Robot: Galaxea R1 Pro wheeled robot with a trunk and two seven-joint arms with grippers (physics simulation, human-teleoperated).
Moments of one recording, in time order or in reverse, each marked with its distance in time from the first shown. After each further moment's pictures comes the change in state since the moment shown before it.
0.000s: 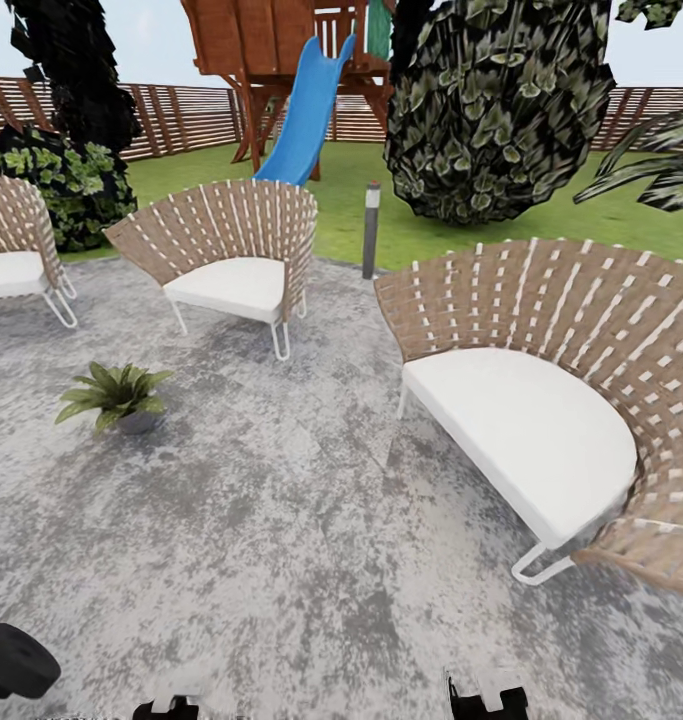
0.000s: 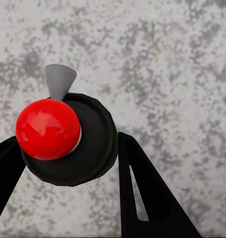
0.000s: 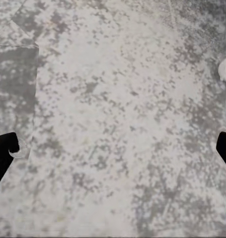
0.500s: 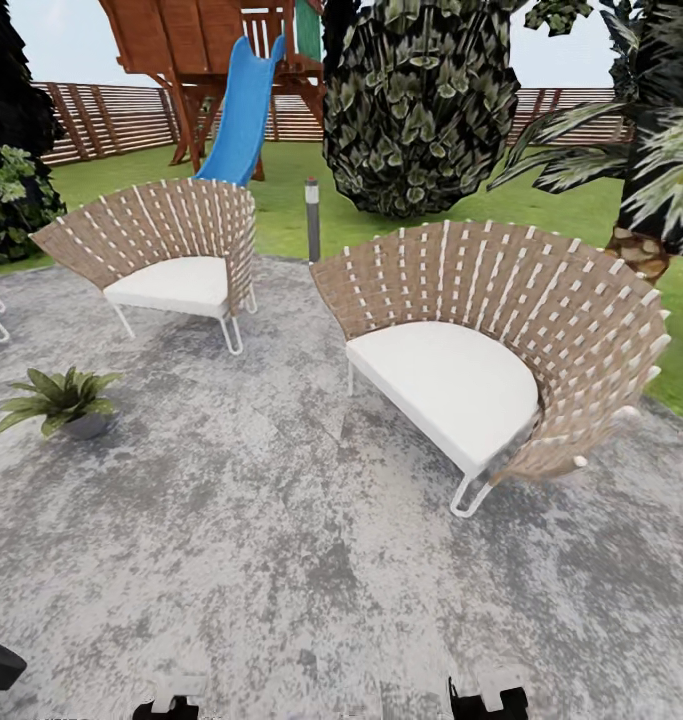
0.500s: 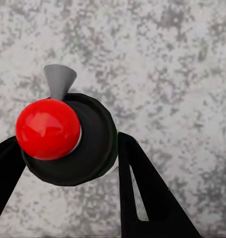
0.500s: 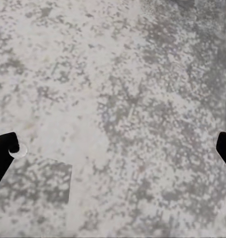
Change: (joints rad) left arm 0.000 0.000 0.000 0.000 0.000 0.000 0.000; right arm 0.000 0.000 0.000 0.000 0.000 0.000 0.000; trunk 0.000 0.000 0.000
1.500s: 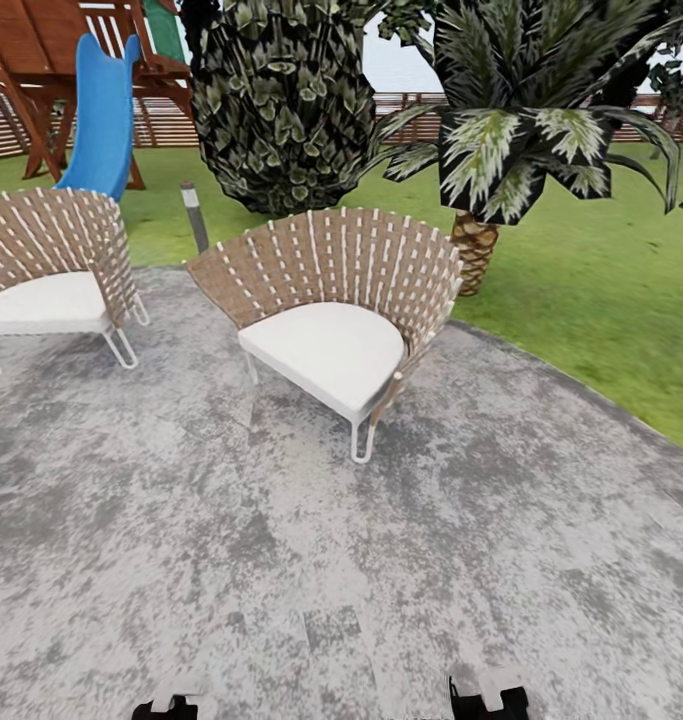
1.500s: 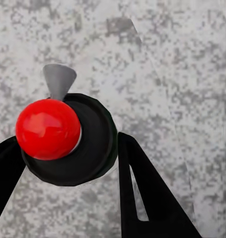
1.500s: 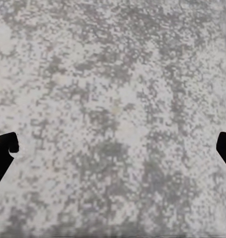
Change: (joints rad) left arm 0.000 0.001 0.000 -0.002 0.001 0.000 0.002; right arm 0.000 -0.001 -0.001 -0.001 0.000 0.000 0.000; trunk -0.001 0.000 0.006
